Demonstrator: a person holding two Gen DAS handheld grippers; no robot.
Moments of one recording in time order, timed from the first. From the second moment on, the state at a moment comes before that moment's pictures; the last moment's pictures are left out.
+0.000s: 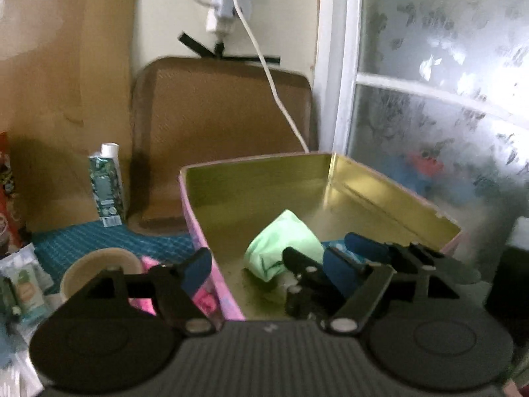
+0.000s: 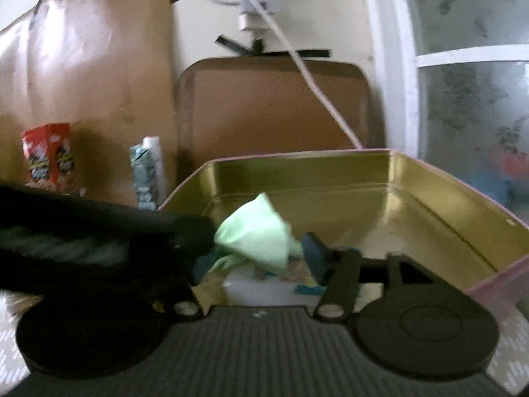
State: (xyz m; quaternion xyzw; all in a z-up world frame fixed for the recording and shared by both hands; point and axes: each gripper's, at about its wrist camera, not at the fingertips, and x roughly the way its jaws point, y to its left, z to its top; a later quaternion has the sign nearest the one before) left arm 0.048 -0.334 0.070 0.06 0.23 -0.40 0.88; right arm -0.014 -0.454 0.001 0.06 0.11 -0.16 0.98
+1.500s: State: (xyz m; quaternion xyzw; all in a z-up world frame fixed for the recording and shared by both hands) left arm 0.042 -0.078 0.000 -0.11 0.27 -0.28 0.91; right arm -0.051 -0.287 0.004 -0.16 0.20 0.06 0.97
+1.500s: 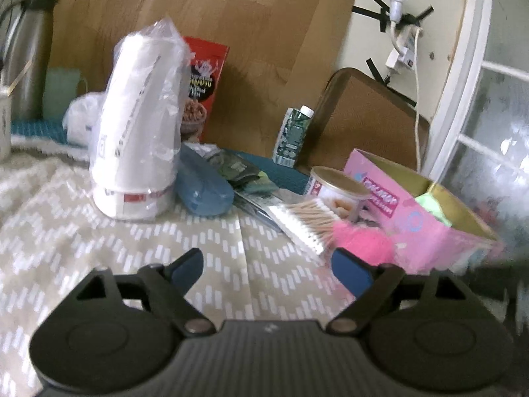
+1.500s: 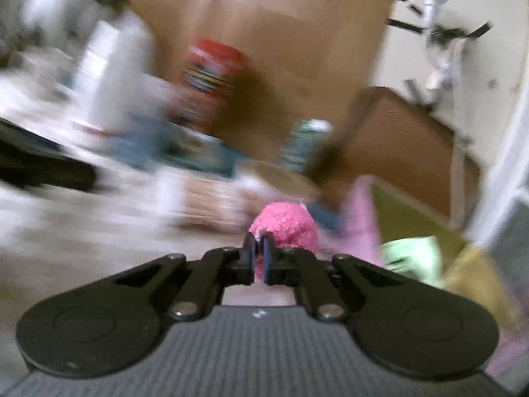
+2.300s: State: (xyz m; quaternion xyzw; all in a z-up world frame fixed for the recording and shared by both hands) left arm 0.022 -0.068 0.010 -0.13 0.31 -0.34 0.88; right arm -0.085 -0.289 0.006 -0.04 0.16 0.17 0.97
